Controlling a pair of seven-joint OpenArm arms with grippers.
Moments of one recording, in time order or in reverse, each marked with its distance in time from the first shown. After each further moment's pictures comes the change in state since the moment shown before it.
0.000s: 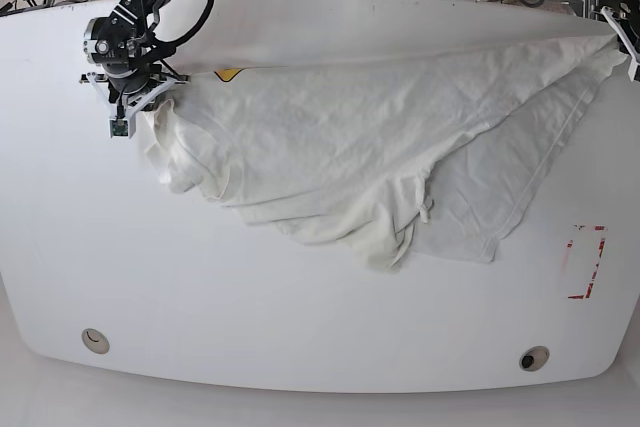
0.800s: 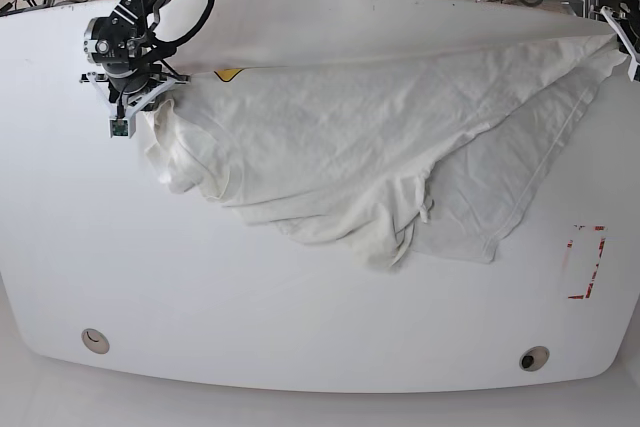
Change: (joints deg) left arm 0.0 0.0 0.0 0.1 0.0 0.0 0.0; right arm 0.0 -0.2 0.0 0.0 0.0 0.0 0.0
